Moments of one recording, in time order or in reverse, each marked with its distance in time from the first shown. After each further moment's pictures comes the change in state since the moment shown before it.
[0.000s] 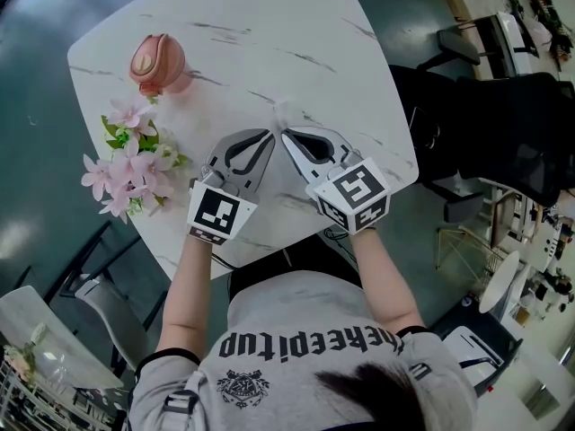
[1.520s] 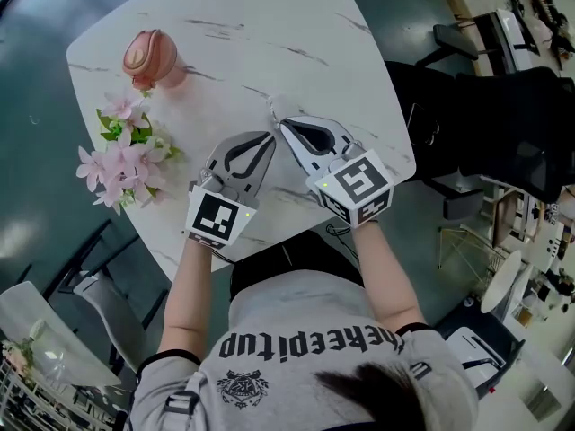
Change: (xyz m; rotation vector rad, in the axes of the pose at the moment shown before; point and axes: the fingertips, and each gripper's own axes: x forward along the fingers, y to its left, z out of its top) left arm -0.004 -0.025 0.008 0.021 -0.025 -0.006; right arm -0.015 -0.004 0.011 -0.052 -0.055 0.007
